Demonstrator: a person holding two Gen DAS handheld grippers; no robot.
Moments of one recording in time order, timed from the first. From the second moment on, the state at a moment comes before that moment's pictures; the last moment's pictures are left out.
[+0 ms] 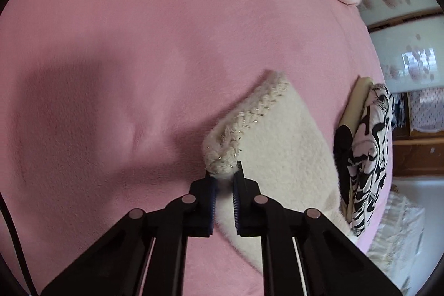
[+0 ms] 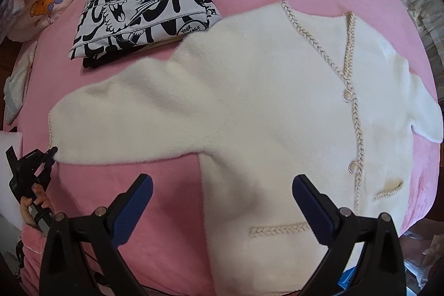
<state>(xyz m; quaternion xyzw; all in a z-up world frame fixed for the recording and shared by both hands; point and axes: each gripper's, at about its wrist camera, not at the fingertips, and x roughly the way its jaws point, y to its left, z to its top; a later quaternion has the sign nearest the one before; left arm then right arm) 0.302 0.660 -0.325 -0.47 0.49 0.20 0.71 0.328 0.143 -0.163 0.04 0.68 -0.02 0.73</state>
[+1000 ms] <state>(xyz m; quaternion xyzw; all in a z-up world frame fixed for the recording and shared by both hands) 0.359 0.290 -0.136 -0.16 0.47 -0.17 0.85 0.295 0.011 -0.155 0.15 0.64 -0.06 0.75</state>
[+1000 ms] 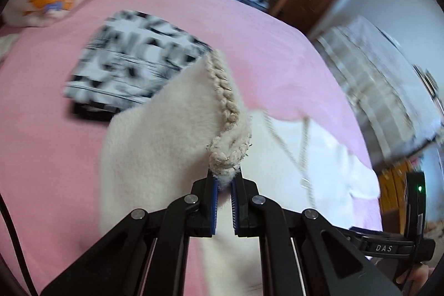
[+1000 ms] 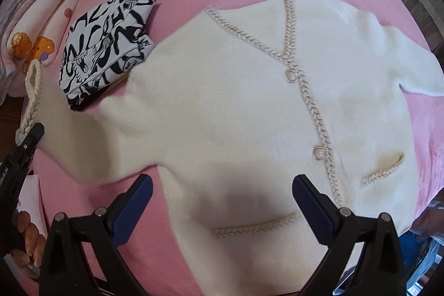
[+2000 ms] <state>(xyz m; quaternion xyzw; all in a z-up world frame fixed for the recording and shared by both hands) 0.337 0.351 -0.208 -0.11 0.62 0.02 0.78 0.334 0.021 -0.239 0.26 0.70 0.11 0.66</state>
